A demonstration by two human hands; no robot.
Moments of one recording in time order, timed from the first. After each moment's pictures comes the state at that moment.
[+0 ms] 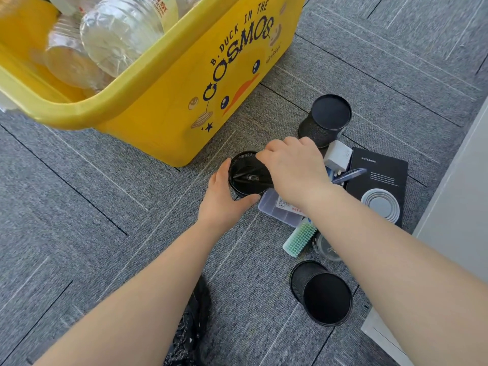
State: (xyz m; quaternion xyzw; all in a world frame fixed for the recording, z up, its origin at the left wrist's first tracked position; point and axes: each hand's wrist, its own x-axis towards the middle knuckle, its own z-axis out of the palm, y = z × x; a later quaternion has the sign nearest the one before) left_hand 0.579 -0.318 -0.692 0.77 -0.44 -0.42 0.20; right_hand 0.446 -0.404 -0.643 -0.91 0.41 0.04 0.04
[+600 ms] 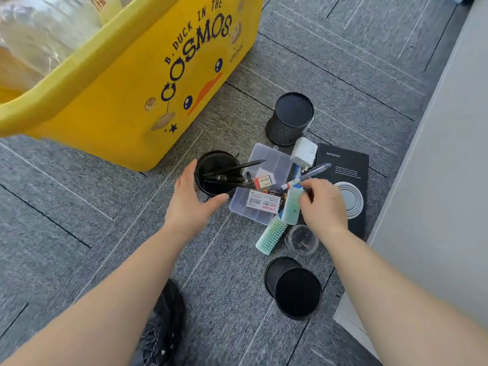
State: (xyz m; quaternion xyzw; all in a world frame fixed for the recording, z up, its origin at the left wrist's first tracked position) left_hand 0.578 -0.318 -0.705 0.78 -0.41 -0.42 0.22; right_hand 0.327 -0.368 -0.716 -0.66 0.71 -0.05 0.24
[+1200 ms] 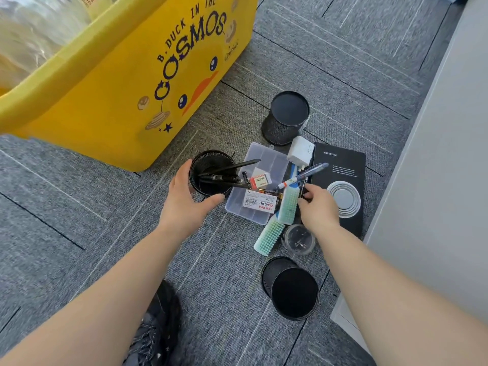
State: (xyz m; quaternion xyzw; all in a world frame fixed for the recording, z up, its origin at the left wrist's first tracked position) left_hand 0.578 -0.318 -0.704 0.77 -0.41 -0.42 0.23; right_hand 0.326 -0.371 -0.731 -0.51 0.78 -0.04 0.35
